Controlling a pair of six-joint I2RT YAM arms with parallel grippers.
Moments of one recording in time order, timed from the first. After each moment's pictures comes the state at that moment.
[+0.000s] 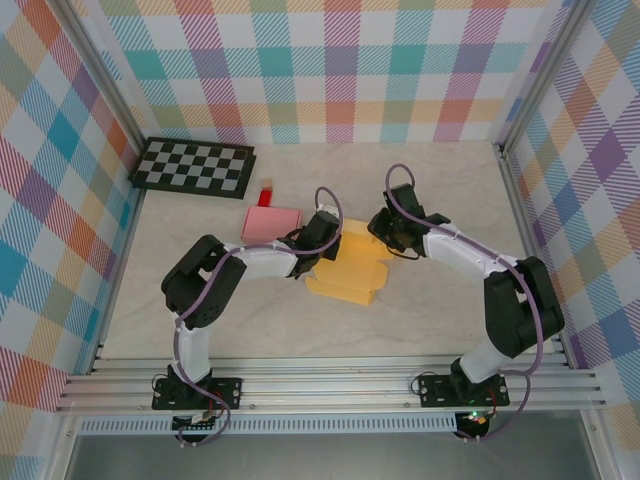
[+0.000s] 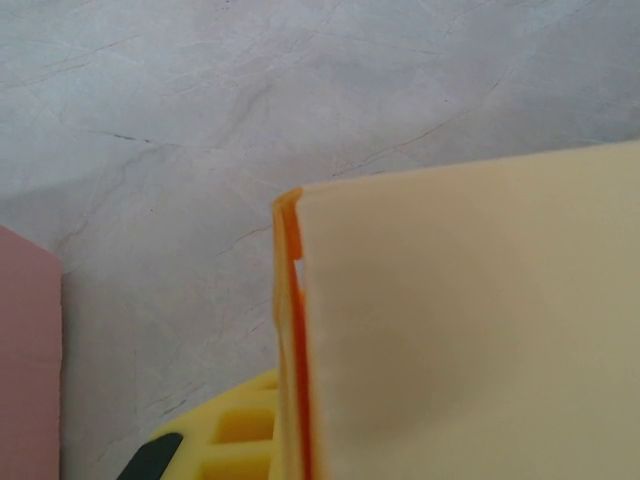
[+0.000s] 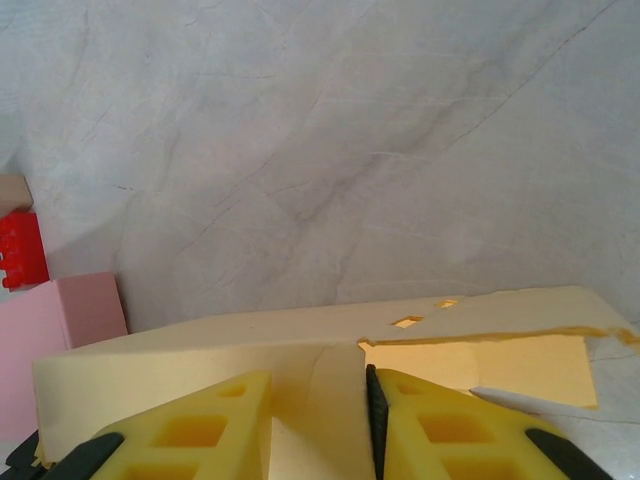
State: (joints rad) left arm -0.75 1.95 1.14 0.07 -0.32 -0.24; right arm 0.46 1.59 1.05 -0.35 0.01 0.97
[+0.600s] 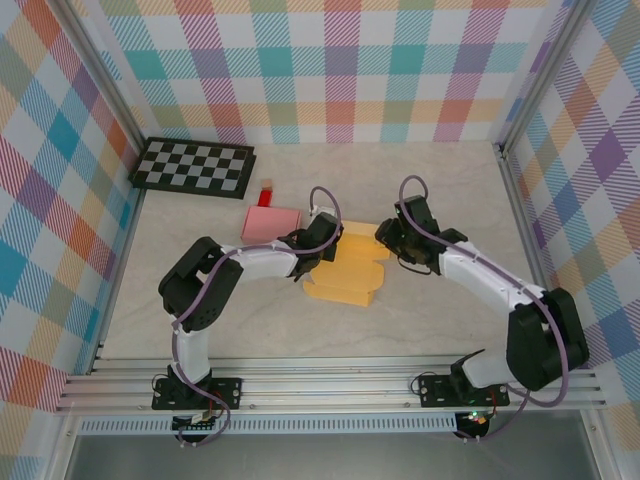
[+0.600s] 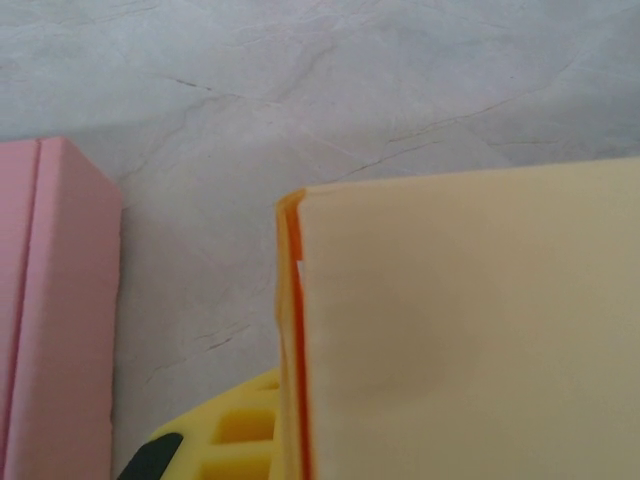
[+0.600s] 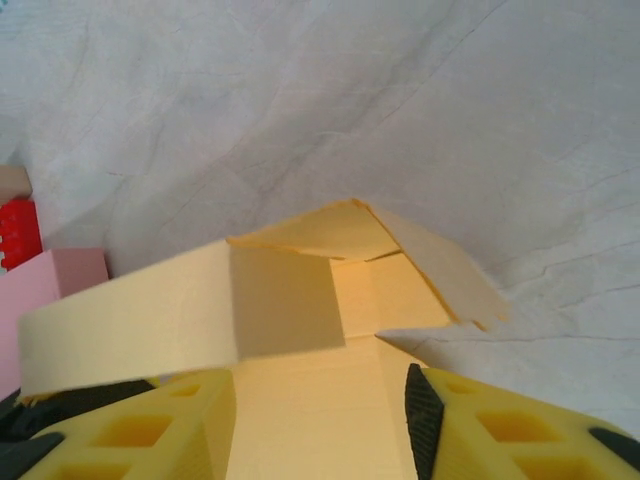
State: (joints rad) left arm -0.76 1.93 1.16 -0.06 -0.41 -0.37; right arm 0.46 1.36 0.90 -0.40 0.06 0.96
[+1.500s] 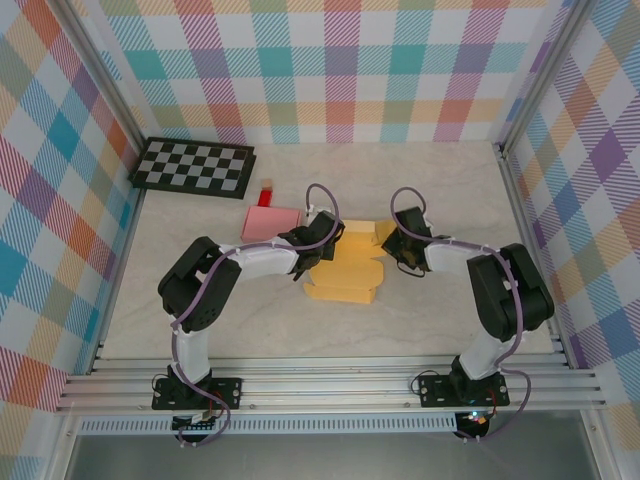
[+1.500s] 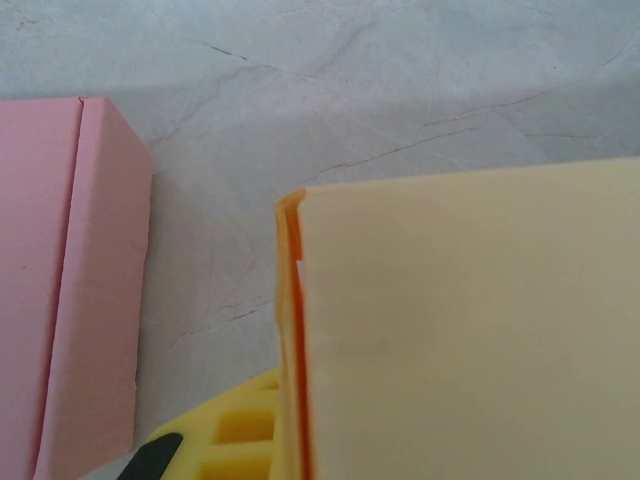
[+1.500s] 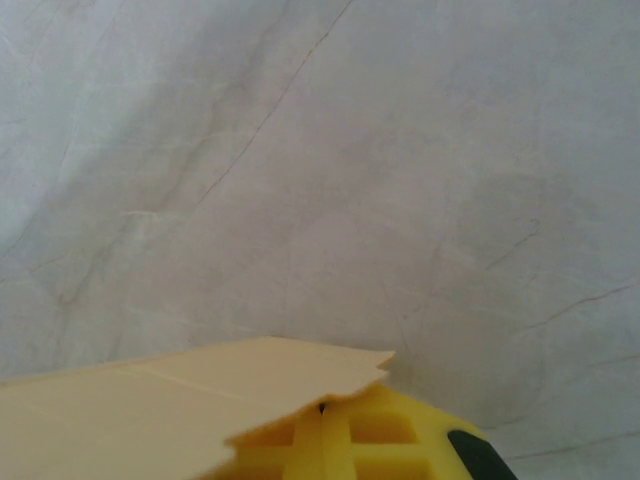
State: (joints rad) left arm -0.76 1.92 1.19 -0.16 -0.42 -0.45; right arm 0.37 1.70 0.82 -0.07 0.06 0.96
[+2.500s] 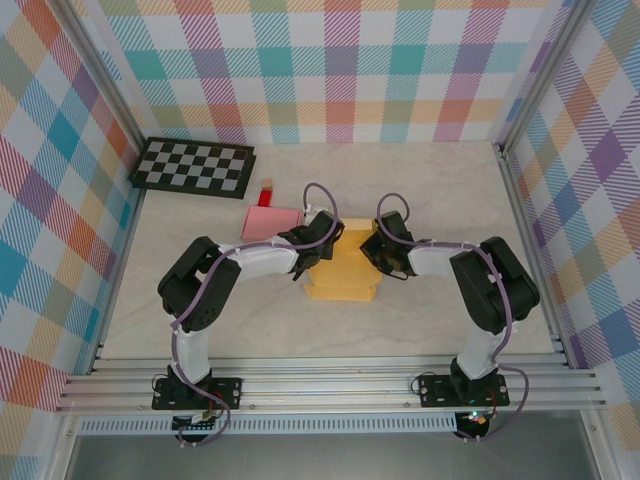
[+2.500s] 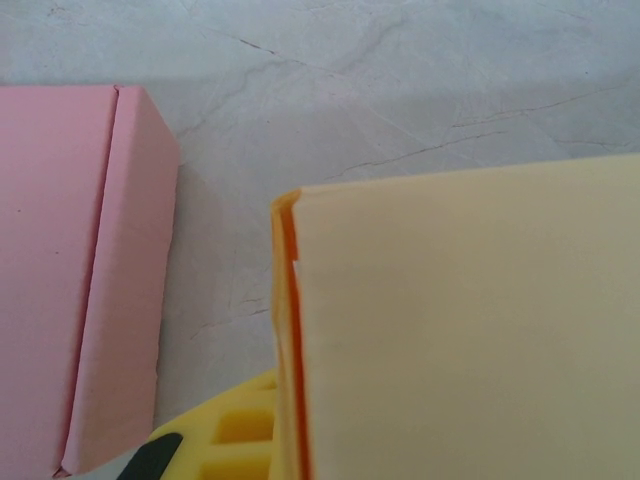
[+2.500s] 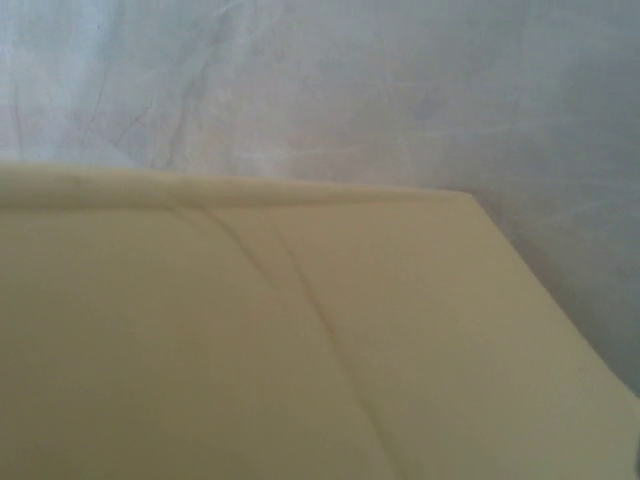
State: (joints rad) left arm -0.76 1.92 1.20 -0.19 -0.44 -0.49; right arm 0.49 1.77 0.84 0.03 -0.06 1.22
